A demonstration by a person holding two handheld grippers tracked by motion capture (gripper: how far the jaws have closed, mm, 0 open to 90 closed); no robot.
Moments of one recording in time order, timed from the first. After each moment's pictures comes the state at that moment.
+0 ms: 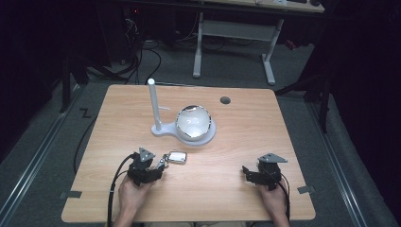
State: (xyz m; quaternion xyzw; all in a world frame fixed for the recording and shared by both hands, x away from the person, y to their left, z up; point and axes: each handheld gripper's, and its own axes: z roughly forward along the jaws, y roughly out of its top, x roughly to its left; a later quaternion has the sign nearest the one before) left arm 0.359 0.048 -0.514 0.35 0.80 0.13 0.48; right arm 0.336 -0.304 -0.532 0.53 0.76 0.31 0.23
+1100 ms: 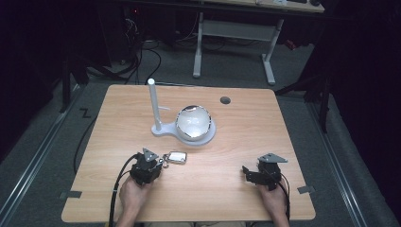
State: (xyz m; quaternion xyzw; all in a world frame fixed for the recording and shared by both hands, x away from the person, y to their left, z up) left arm 0.362 0.042 -0.525 0.37 0.79 0.15 0.46; right arm 0.336 -0.304 -0.532 0.53 0.76 0.31 0.23
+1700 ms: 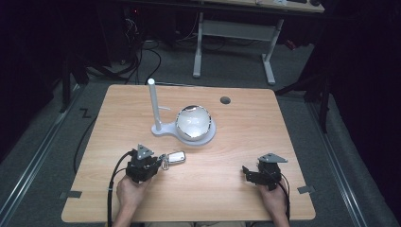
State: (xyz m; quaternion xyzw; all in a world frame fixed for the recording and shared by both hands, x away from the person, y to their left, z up) left arm 0.353 0.052 -0.484 0.35 0.78 0.10 0.51; right arm 0.336 -0.304 -0.532 0.53 0.76 0.31 0.23
